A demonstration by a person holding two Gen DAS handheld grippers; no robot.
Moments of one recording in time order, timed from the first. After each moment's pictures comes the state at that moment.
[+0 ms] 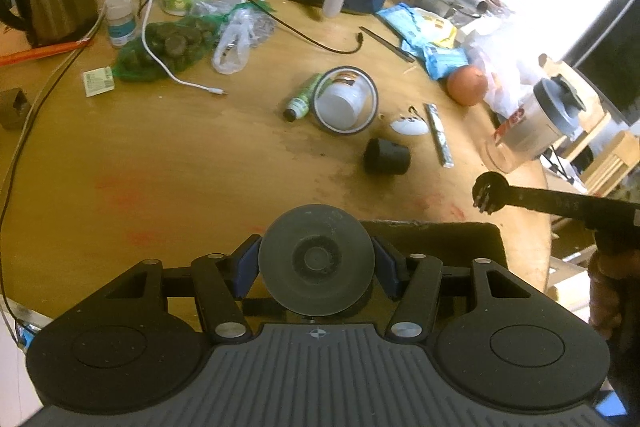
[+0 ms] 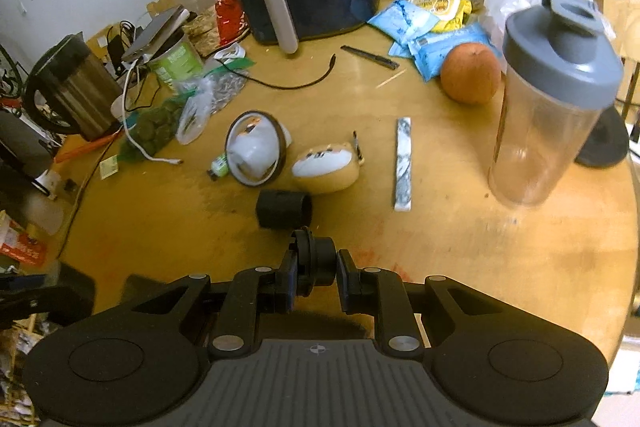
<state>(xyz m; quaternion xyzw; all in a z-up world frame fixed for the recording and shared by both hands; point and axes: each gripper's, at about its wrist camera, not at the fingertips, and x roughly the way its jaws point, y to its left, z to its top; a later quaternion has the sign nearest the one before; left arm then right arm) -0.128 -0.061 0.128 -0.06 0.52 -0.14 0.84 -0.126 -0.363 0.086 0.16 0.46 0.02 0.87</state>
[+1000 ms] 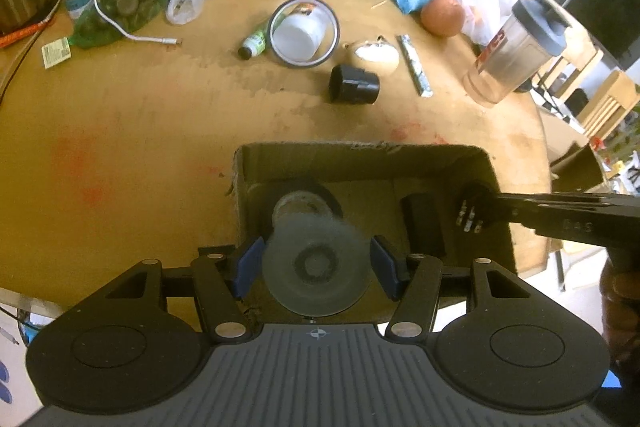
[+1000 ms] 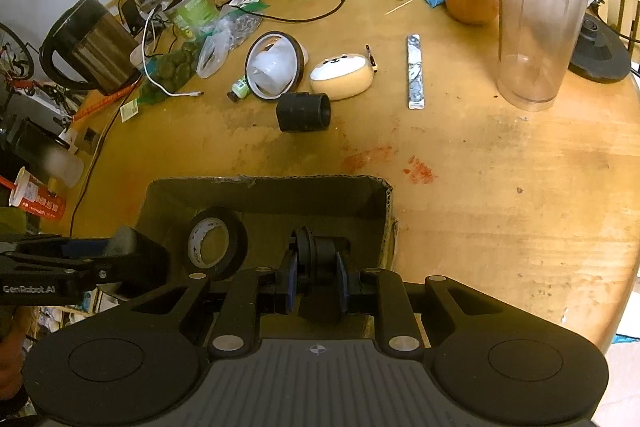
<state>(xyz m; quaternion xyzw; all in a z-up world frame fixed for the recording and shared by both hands) -0.153 -0.096 0.098 -0.02 0.55 -0.17 0.82 -0.185 -0.344 0.064 0.18 0.51 0.04 0.84</state>
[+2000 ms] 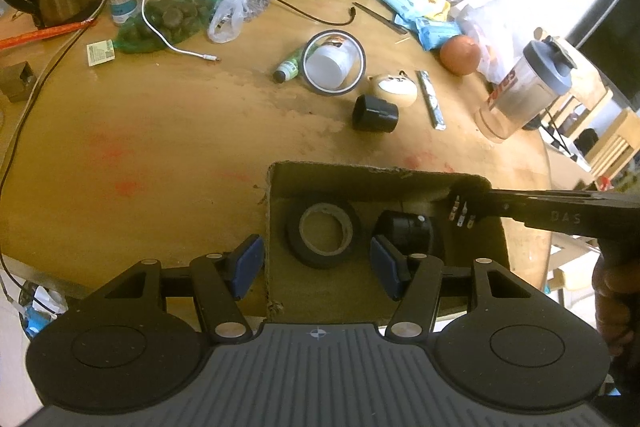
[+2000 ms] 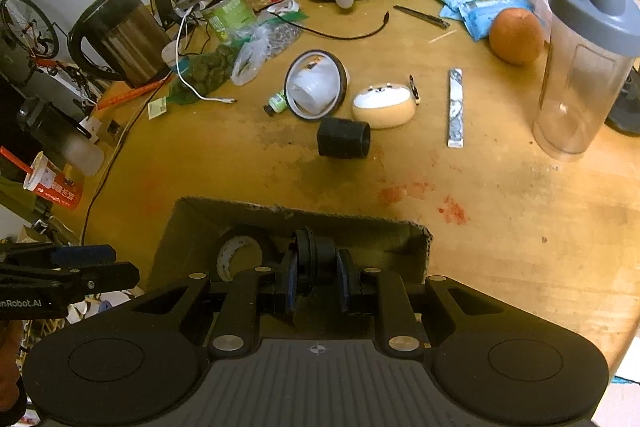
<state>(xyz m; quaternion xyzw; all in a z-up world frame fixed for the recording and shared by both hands) -0.170 -0.077 0.117 -0.05 0.52 -0.13 0.84 -0.165 -0.326 0.084 0.14 0.49 0.08 0.86</state>
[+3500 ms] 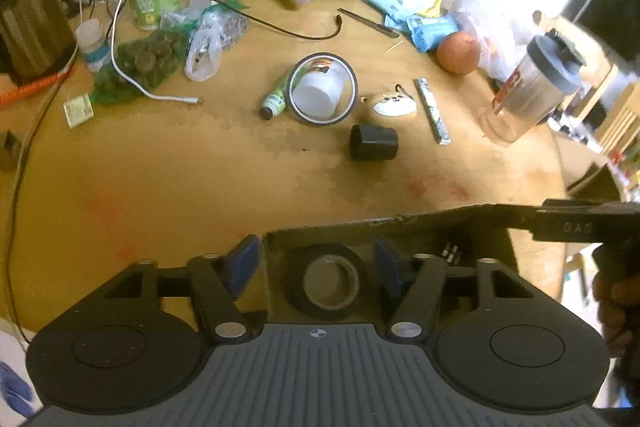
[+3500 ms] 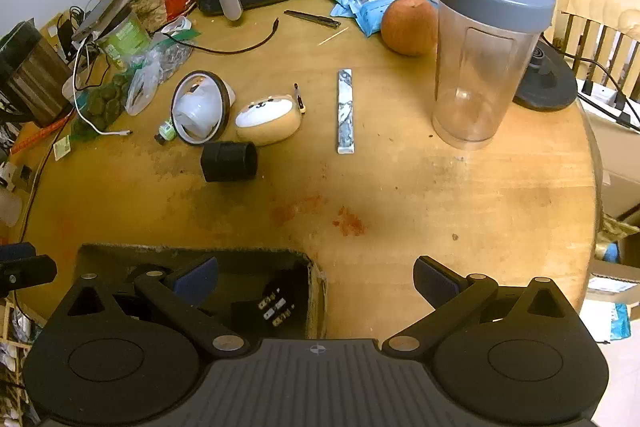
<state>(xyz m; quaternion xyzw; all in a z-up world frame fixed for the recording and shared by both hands) -0.118 -0.103 0.127 0.02 0.53 -0.14 0.84 -0.150 -0.366 0.068 0.15 0.50 -0.06 0.85</state>
